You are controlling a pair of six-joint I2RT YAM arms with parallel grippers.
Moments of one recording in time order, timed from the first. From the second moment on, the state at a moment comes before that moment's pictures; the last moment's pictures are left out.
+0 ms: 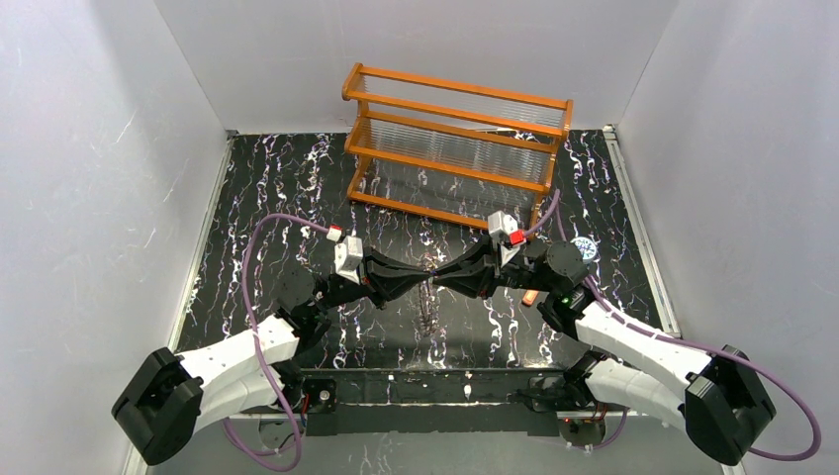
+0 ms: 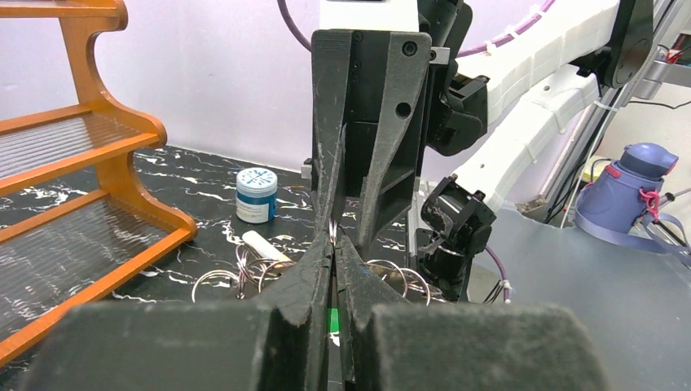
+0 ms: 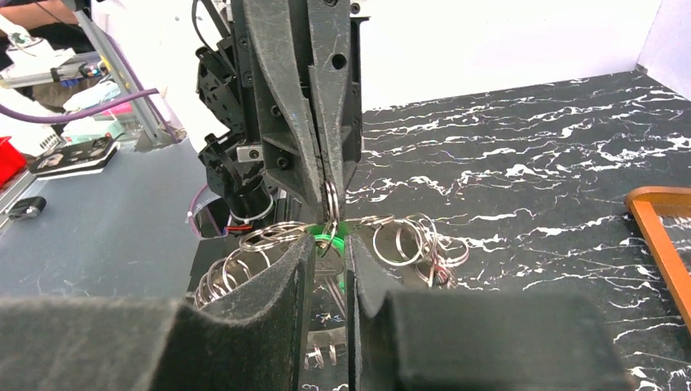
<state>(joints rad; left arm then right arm) -0.74 0.97 0.32 1.04 0.59 -0.38 0.73 0.97 0.46 0.74 -0.79 0.31</state>
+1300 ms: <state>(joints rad) -0.76 1.00 0.32 1.12 0.63 -0.42 0.72 1.01 0.48 0.78 -0.91 0.30</state>
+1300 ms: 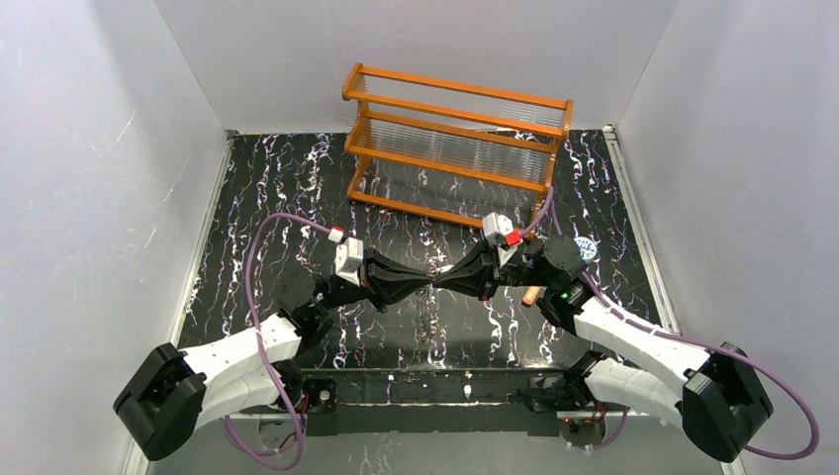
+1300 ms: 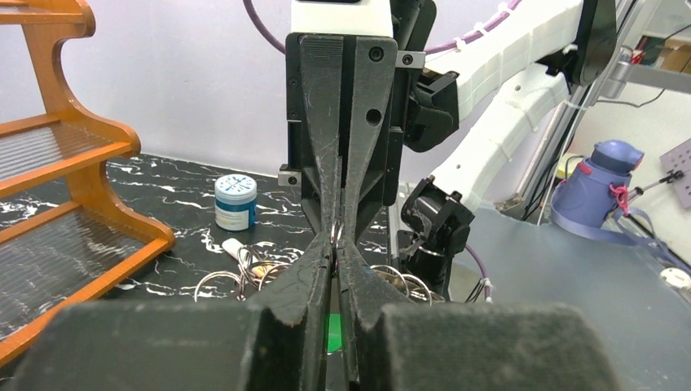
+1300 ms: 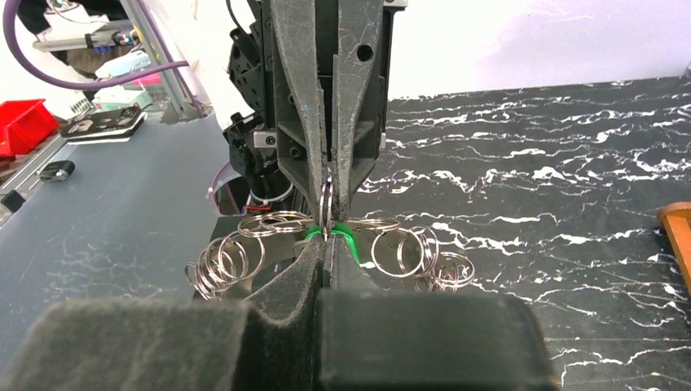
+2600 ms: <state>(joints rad) -0.77 1.00 0.74 -0.01 0.68 0.08 0.71 1.10 0.89 -0.25 -0.92 -0.10</state>
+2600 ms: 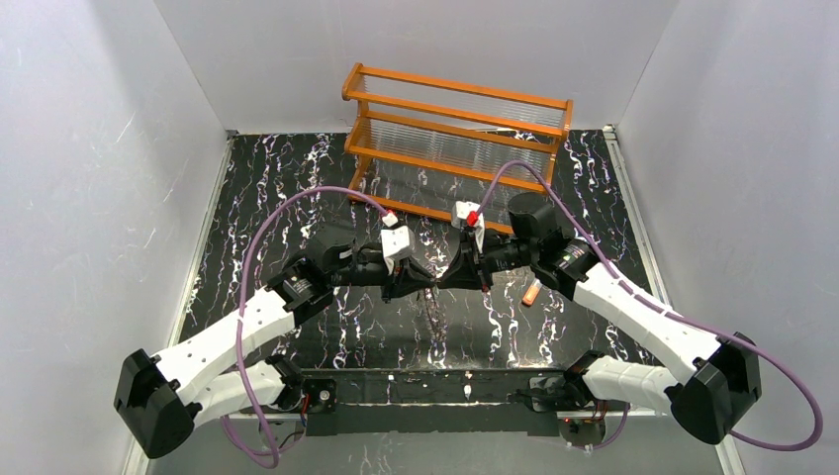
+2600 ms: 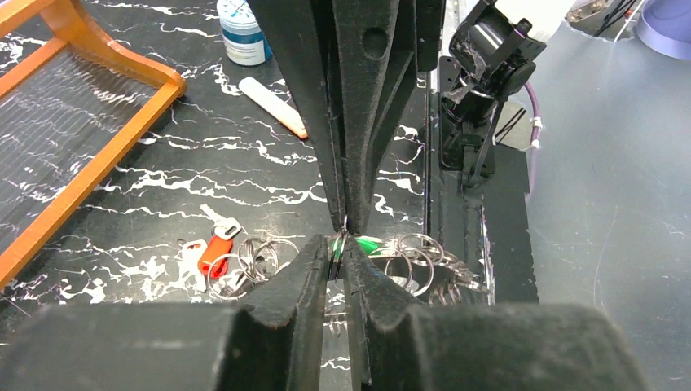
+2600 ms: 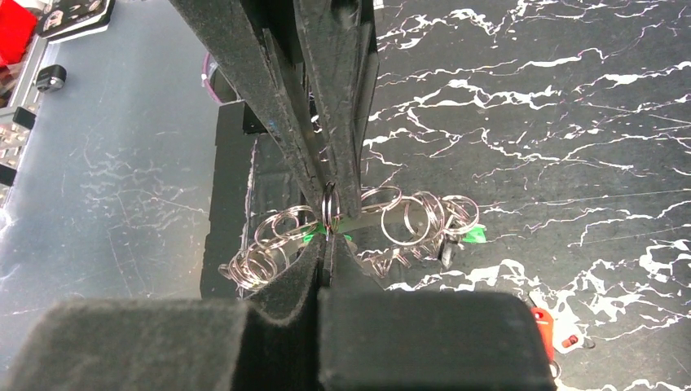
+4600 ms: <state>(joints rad) -0.77 0.96 0.51 0.52 0.67 -0.30 0.67 1.11 0.70 0.17 -1.04 0.28</state>
